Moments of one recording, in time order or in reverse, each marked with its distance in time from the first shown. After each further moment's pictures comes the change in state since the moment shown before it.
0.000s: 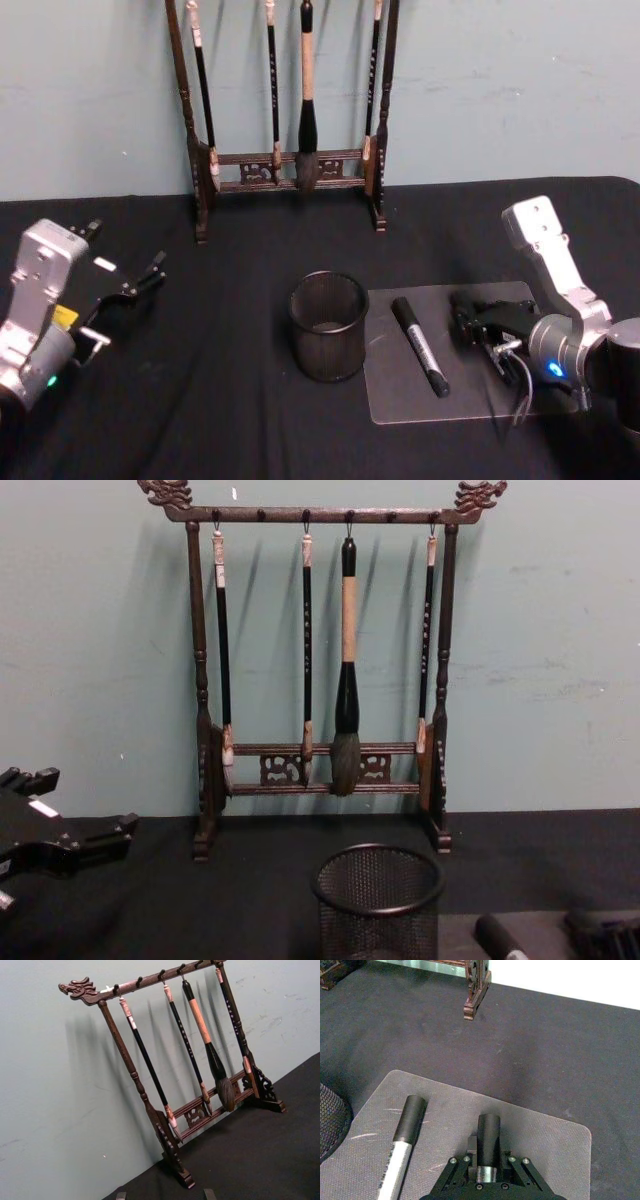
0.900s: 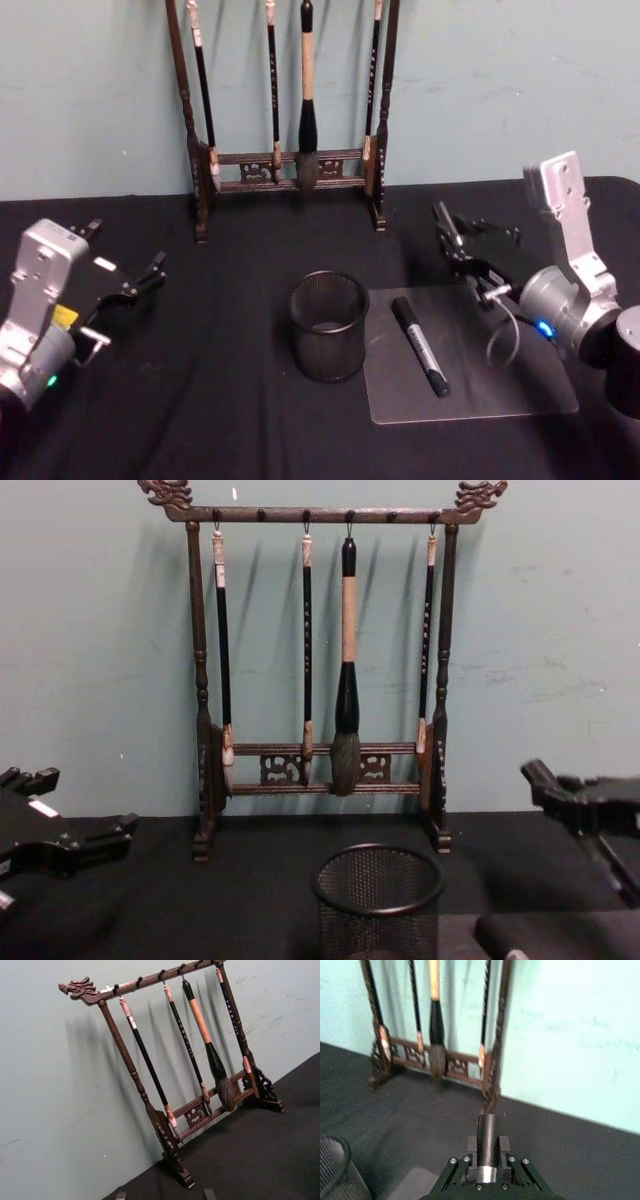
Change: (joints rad) left arm 0.000 0.000 0.000 0.000 0.000 0.000 0.000; right arm -0.003 -0.055 0.058 0.009 -0.060 -0.378 0.080
